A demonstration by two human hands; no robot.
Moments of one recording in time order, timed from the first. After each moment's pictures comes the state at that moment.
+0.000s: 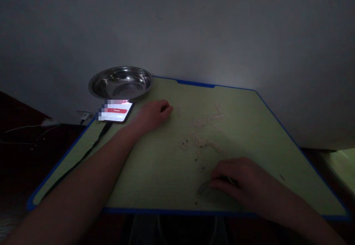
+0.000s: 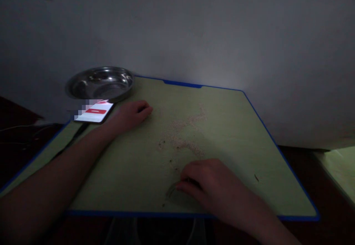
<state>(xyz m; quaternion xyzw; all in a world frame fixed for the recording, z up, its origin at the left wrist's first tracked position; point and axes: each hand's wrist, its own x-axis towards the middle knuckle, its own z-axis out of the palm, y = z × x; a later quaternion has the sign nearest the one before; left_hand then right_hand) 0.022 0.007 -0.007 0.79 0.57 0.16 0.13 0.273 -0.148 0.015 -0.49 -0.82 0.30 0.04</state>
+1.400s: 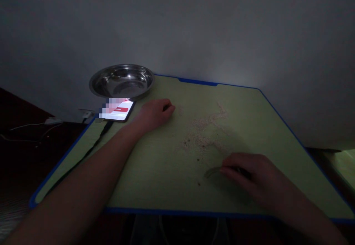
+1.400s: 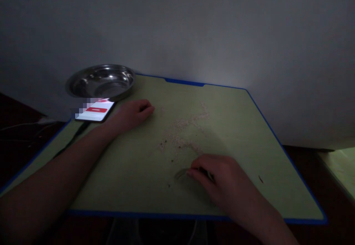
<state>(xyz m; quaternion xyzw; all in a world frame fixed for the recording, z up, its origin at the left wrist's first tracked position) 0.021 0.006 -0.008 0.80 0.56 0.15 0.12 0.285 -0.145 0.010 -0.53 -0.79 0.27 0.12</state>
